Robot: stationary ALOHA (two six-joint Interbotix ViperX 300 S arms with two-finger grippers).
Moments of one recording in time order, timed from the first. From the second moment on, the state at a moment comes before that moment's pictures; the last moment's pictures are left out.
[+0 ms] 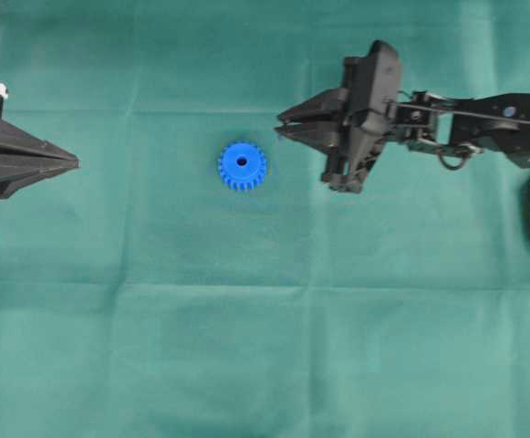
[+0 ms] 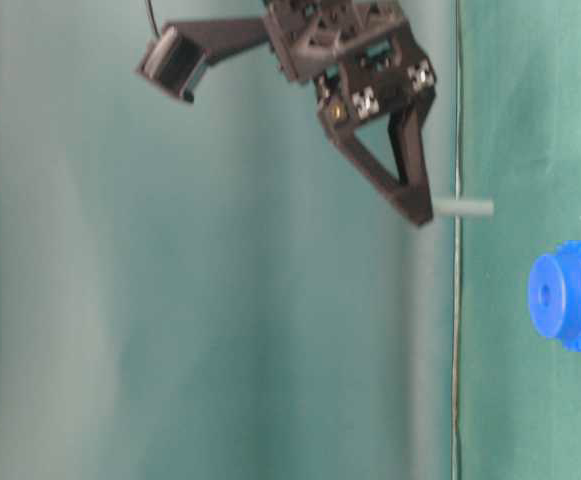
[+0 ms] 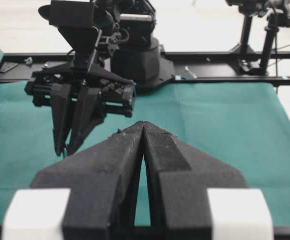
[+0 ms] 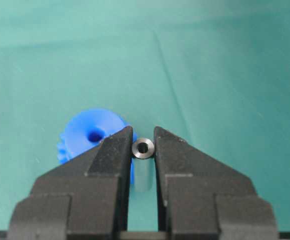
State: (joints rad) left arm -0.02 -0.96 1.18 0.01 -0.25 0.00; right arm -0.17 0.02 0.83 0.04 -0.47 -0.05
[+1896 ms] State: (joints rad) left arm -0.02 -0.96 1.18 0.01 -0.25 0.00; right arm -0.12 0.23 0.67 0.04 -0.47 -0.05
